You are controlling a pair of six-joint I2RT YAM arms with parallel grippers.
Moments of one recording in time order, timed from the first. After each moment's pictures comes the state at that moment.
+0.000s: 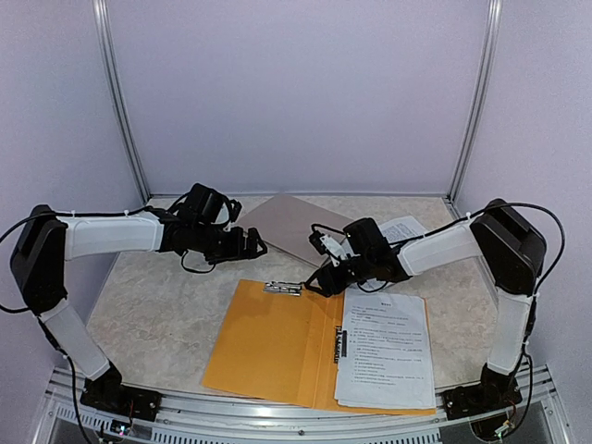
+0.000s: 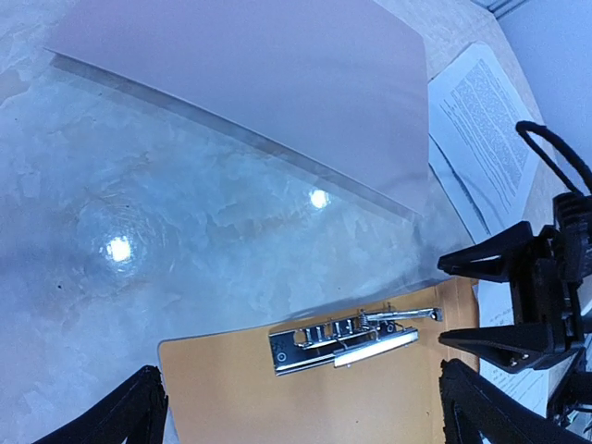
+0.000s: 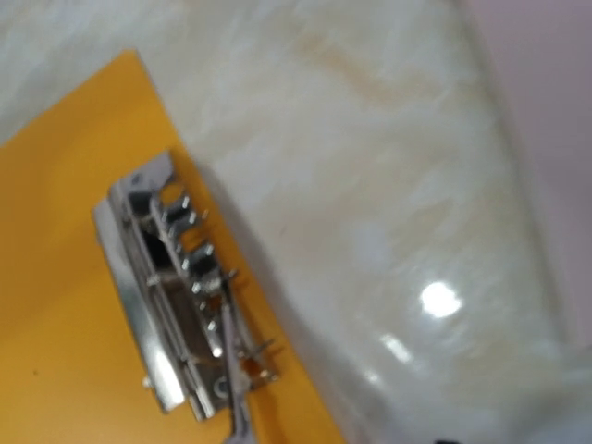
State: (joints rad) left arm -0.59 1.67 1.10 -0.22 0.17 -0.50; right arm 0.72 1.95 1.06 0.17 -0.34 0.10
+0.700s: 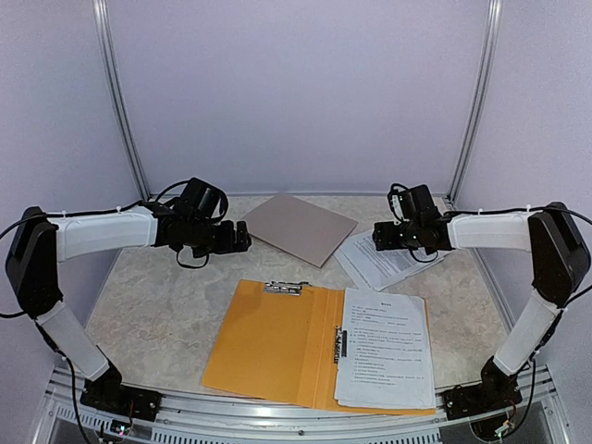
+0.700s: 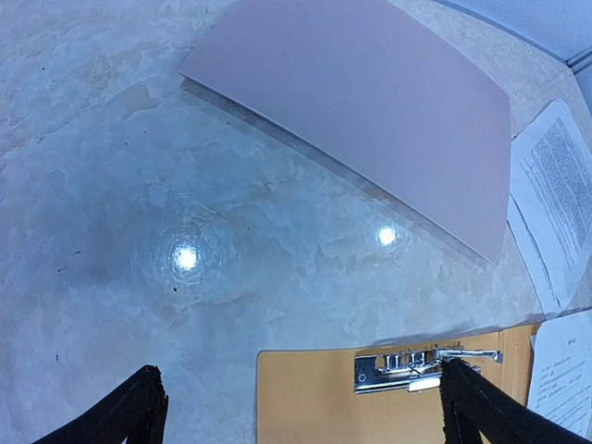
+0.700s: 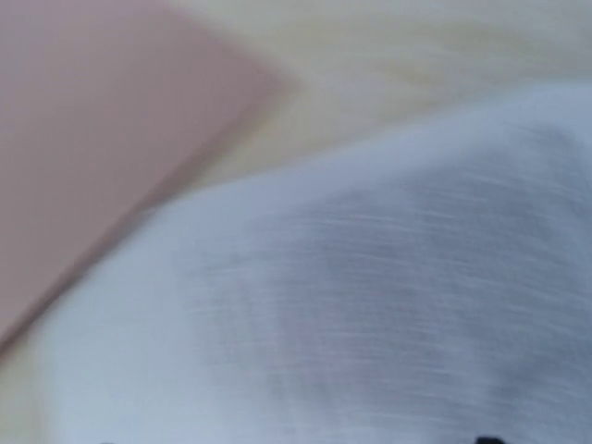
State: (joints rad) left arm -0.59 1.63 1.13 -0.34 -0.10 -0.54; right arm 0.47 1.69 1.04 -0.06 0.16 0.24
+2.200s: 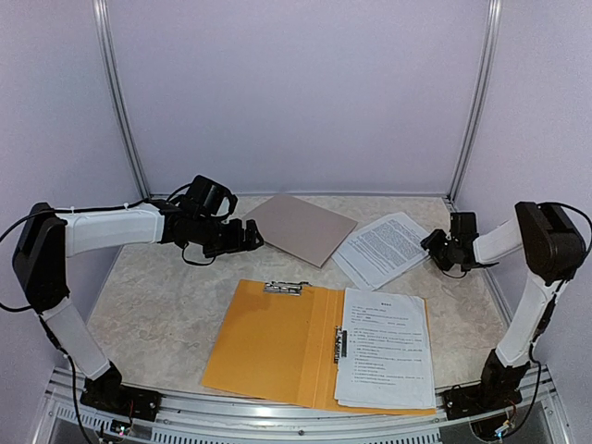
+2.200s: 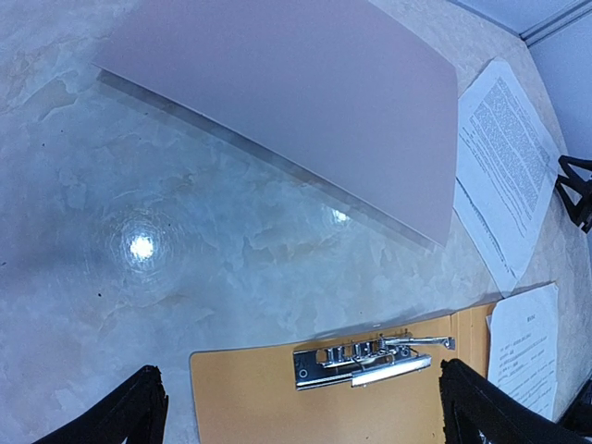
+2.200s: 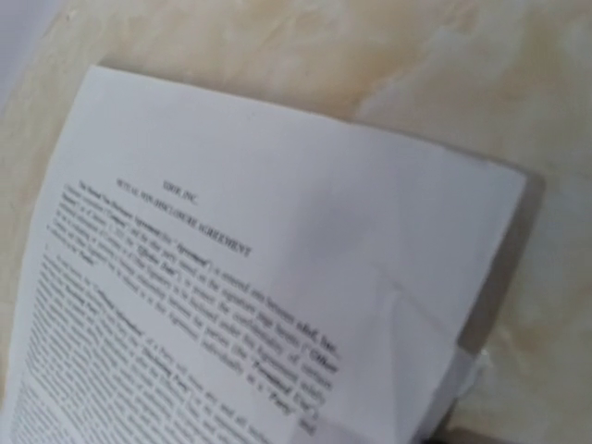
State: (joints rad) left arm -0.59 1.68 1.18 -0.31 0.06 -0.54; right arm 0.03 1.83 0.80 0.36 -0.08 0.85
